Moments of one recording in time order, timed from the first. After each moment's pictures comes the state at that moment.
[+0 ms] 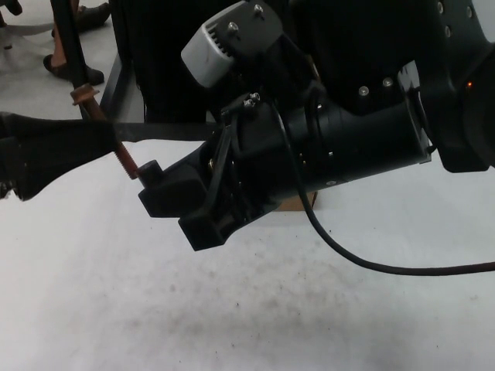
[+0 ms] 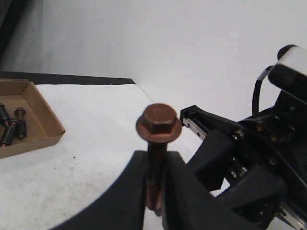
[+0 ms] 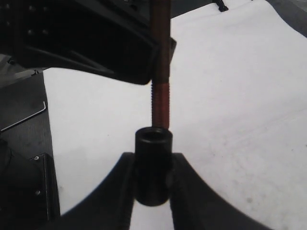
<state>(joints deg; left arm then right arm) -6.7 43.0 -33.5 2.2 48.9 -25.6 49.0 80.2 -69.2 27.9 -23.0 -0.9</state>
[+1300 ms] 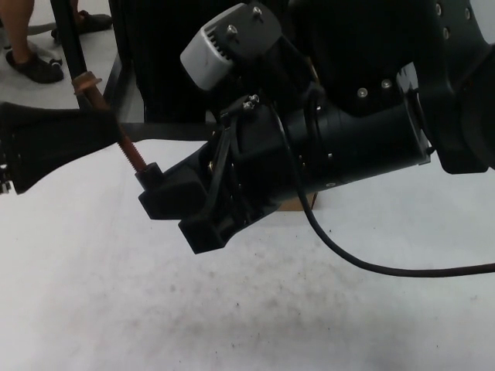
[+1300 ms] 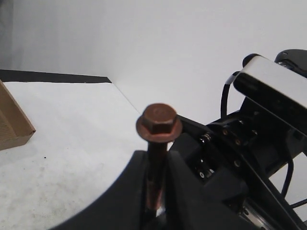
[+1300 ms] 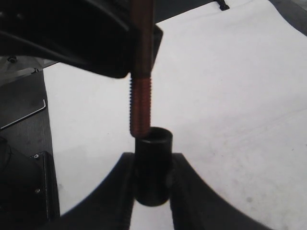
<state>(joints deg) -6.7 43.0 -33.5 2.9 53.9 -30.0 49.0 80.2 -69.2 27.9 -23.0 -1.2</state>
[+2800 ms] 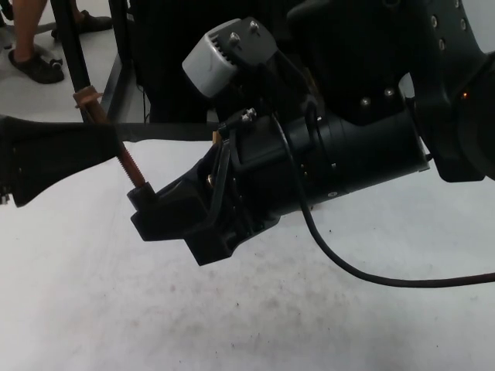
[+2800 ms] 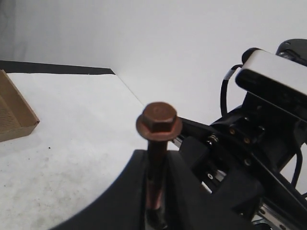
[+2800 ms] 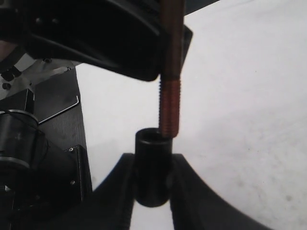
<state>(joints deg) -7.3 42.6 -33.6 8.1 54.0 -26.6 49.1 80.2 -68.5 27.5 -29.1 1.6</state>
